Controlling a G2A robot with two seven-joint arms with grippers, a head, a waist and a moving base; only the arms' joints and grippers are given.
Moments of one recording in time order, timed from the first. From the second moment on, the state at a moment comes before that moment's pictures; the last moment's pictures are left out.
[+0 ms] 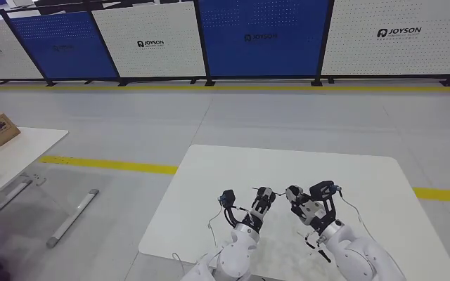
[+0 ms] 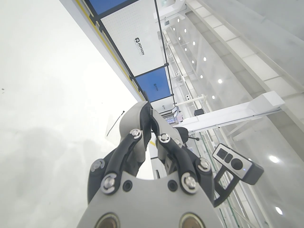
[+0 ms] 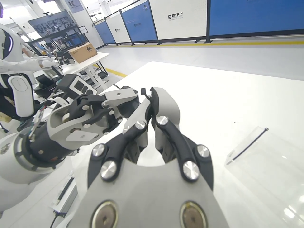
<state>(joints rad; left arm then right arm) 1.44 -1.41 -0.94 -1.60 0.06 0.03 0.32 -1.39 -1.26 1.19 -1.65 -0.89 -0.34 0.27</state>
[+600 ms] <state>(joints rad) 1.46 -1.41 -0.95 -1.62 0.05 0.00 0.25 -1.39 -1.24 1.18 -1.66 -0.90 -0.34 0.27</state>
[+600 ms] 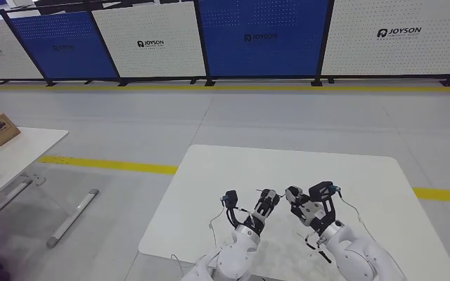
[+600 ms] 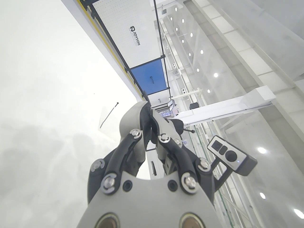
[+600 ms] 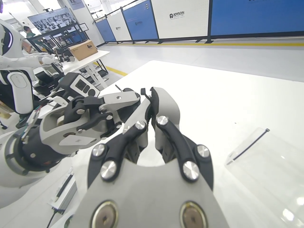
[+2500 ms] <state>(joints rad) 1.45 -1.44 -0.93 -1.58 0.13 0.03 0.32 -1.38 -1.20 1.16 -1.66 -0.85 -0.34 0.24</state>
